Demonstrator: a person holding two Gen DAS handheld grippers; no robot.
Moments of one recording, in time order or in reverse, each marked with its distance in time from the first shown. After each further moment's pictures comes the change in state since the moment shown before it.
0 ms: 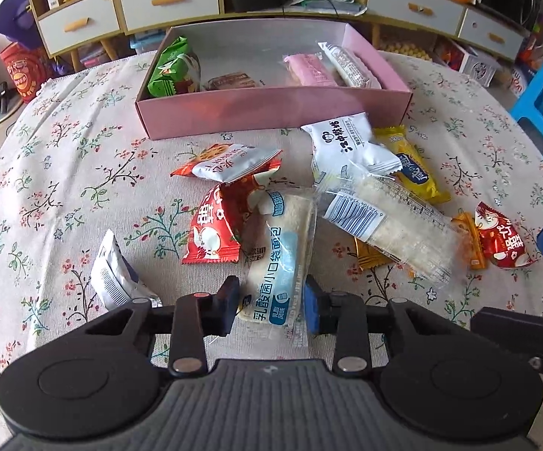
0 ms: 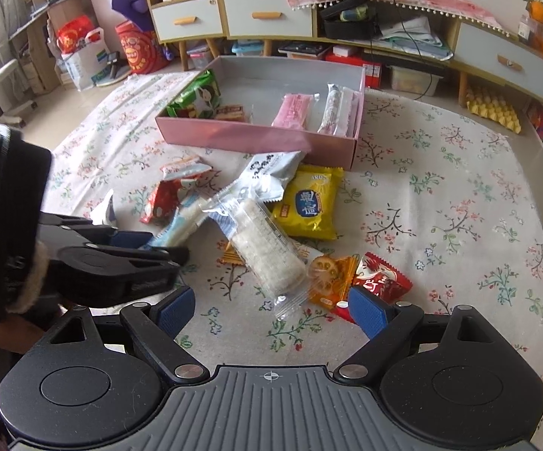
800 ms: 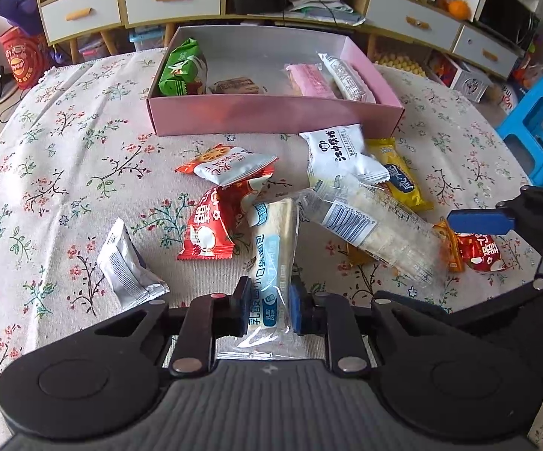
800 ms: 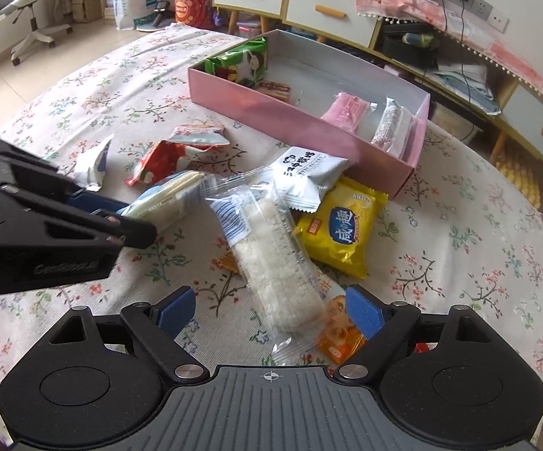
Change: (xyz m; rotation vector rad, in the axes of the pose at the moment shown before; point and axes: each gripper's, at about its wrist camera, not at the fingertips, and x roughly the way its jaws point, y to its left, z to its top) left arm -0.014 0.011 -0.001 -0.049 -0.006 -0.060; right arm 0.052 0.024 0.010 -0.284 0.004 -0.024
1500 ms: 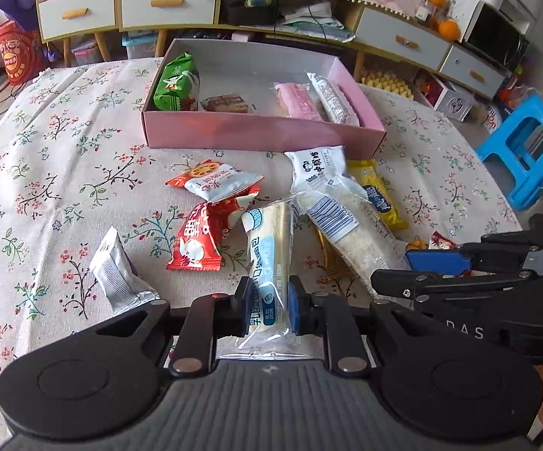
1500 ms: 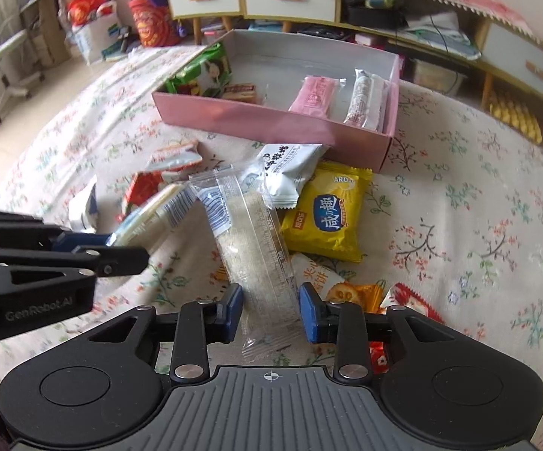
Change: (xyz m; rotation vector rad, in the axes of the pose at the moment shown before) left arm -0.014 0.004 0.005 -0.041 -0.041 -0.080; right arm -0.011 -0.025 0.003 0.255 0.021 0.081
